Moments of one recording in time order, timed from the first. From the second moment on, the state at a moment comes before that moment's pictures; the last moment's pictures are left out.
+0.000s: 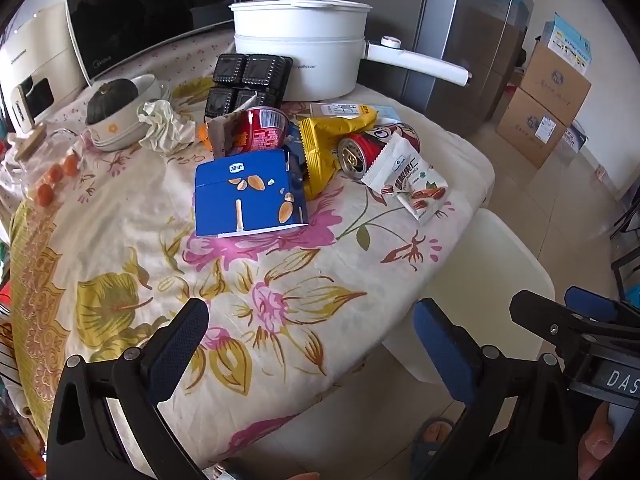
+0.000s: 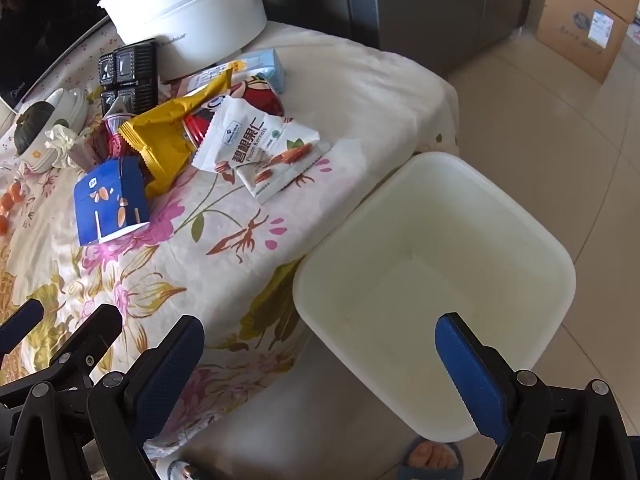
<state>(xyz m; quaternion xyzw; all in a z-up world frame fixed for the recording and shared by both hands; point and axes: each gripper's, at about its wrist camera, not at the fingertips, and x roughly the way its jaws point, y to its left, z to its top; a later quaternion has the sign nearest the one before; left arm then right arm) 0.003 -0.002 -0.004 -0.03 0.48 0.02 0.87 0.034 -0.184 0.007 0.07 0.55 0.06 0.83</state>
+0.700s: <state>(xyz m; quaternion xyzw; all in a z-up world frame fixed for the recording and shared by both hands) 0.000 -0.001 -0.004 -0.03 0.49 0.02 0.87 0.033 -0.183 0.005 0.06 0.56 0.06 0.83</state>
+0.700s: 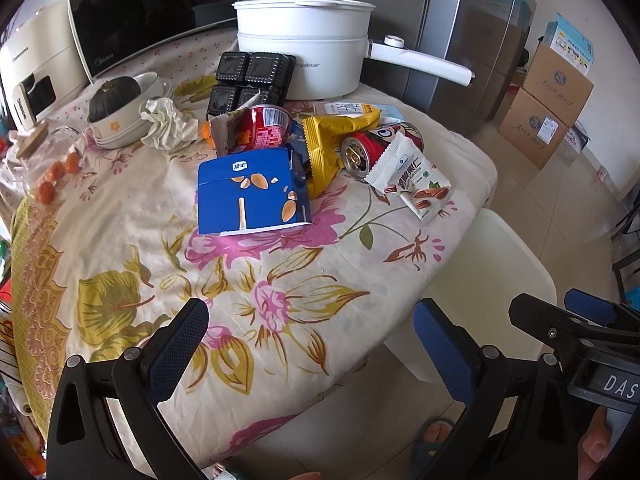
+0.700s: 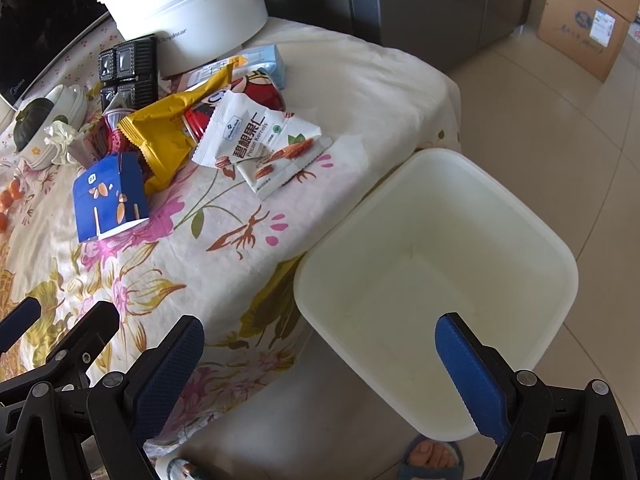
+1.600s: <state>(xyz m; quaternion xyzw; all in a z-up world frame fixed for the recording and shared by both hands) 0.000 0.002 -0.005 -0.04 0.49 0.02 0.87 0.033 -0.180 0.004 0.07 0.56 0.06 0.83</state>
